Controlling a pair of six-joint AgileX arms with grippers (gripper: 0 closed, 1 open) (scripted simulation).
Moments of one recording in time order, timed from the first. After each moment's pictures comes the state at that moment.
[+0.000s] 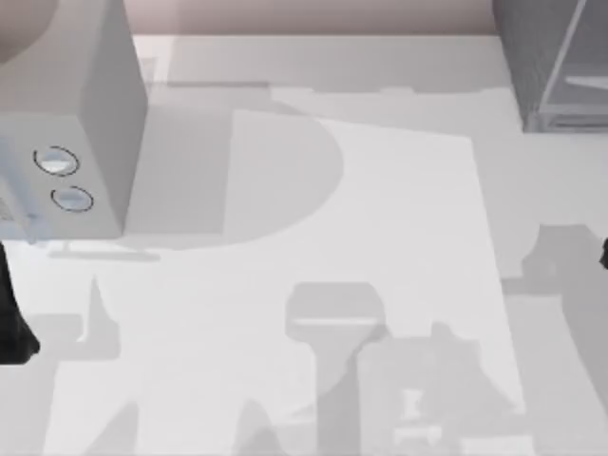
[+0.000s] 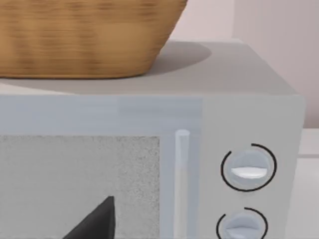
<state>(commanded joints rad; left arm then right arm) 0.00 0.00 0.00 0.00 0.00 0.00 0.25 0.81 0.25 0.37 0.21 0.05</state>
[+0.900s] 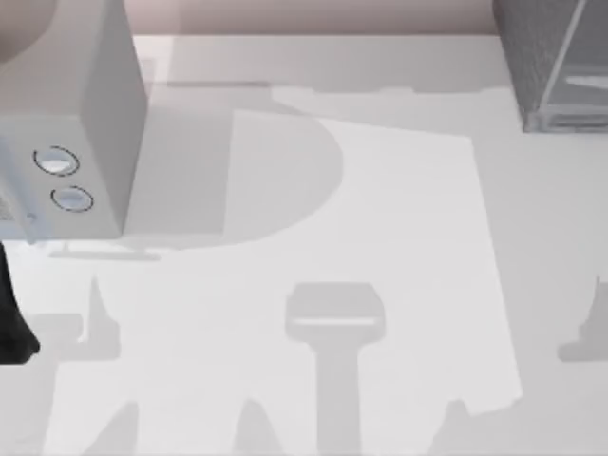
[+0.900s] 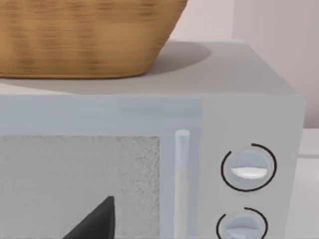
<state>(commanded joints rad) 0.00 0.00 0.00 0.00 0.00 0.00 0.00 0.00 0.00 0.00 0.00 0.00</state>
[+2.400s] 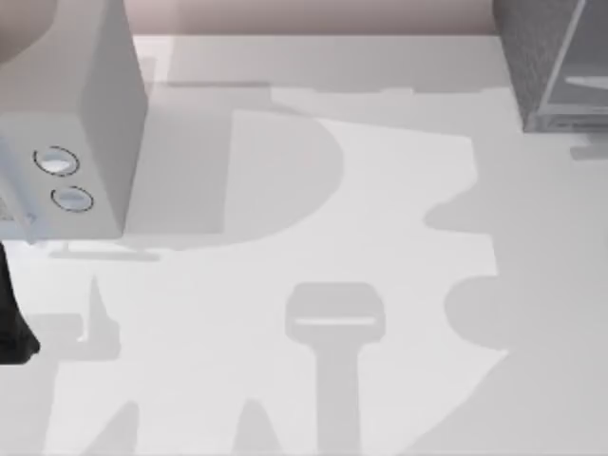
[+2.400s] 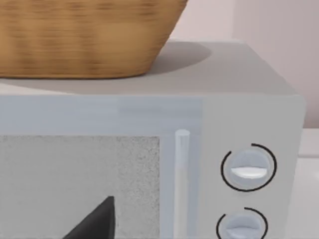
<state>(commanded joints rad) 0.00 0.00 0.00 0.00 0.00 0.00 -0.24 1.92 0.85 1.05 -0.23 0.02</state>
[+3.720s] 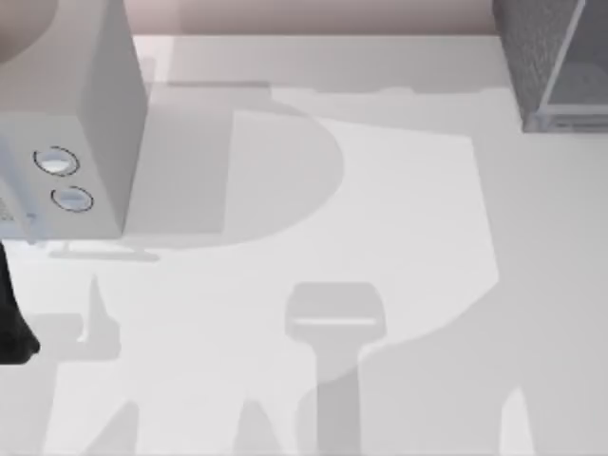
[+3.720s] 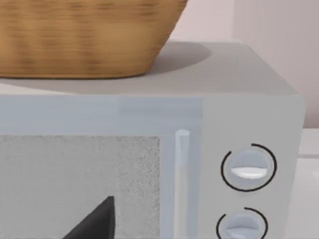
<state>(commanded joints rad) 0.00 0.00 0.00 0.00 0.00 0.00 -0.24 2.38 1.46 0.93 -0.20 0.02</state>
